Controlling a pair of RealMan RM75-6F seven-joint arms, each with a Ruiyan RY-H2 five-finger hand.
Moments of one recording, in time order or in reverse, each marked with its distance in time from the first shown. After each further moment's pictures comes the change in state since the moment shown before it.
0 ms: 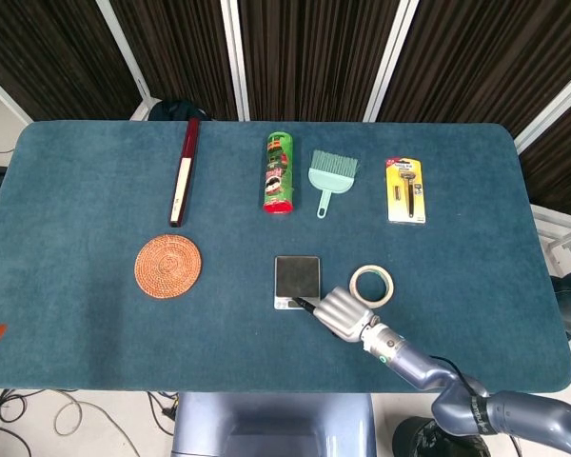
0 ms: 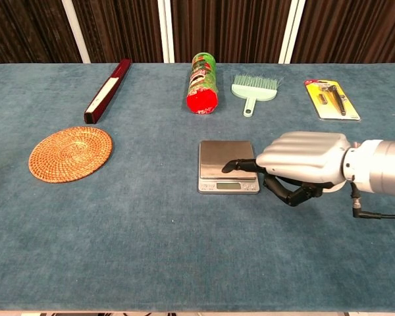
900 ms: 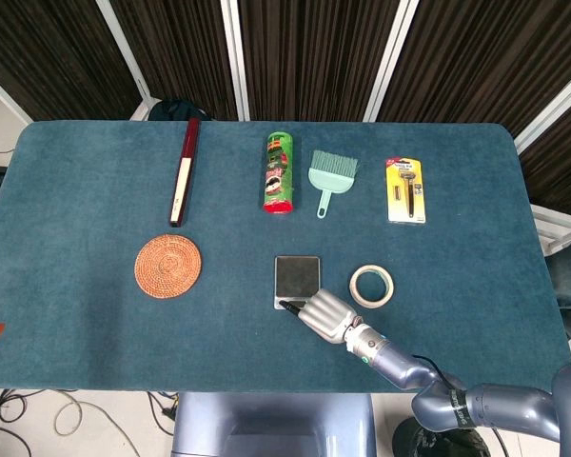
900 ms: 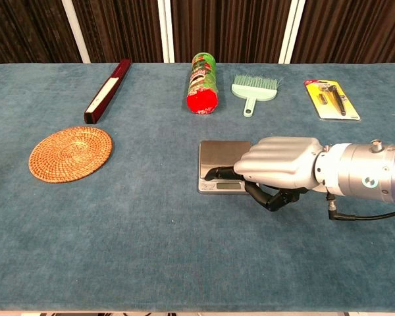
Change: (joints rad) left arm -0.001 0.004 -0.003 0.000 -0.007 -0.004 -0.007; right arm 0.102 -0.048 -0.044 -0.019 0.192 0.019 -0.157
